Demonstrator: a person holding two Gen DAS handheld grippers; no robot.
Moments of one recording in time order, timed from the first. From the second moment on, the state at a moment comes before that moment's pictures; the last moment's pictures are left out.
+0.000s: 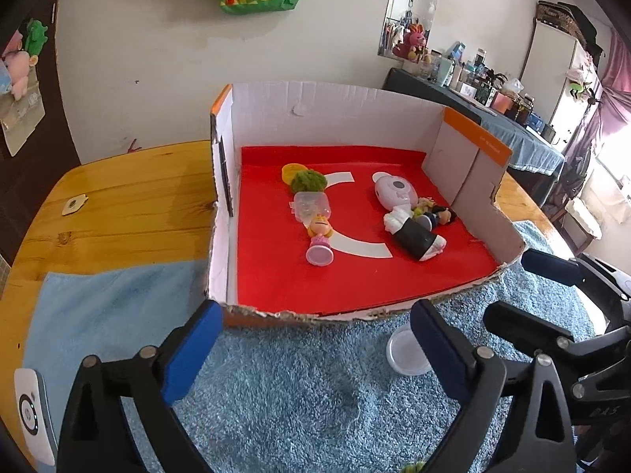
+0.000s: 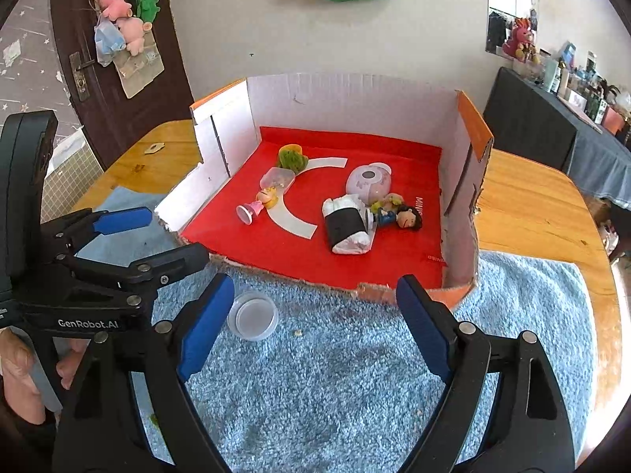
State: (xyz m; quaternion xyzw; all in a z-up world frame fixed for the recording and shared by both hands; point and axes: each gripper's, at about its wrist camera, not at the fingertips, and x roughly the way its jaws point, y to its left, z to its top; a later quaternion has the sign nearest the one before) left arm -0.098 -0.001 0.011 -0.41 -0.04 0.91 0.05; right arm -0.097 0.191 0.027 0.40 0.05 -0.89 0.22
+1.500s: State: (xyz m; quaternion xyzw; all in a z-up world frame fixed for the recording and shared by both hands) left arm 0.000 0.009 -0.005 -0.42 -0.06 0.90 0.07; right arm -0.048 0.219 -0.009 0.42 0.04 -0.89 0.19
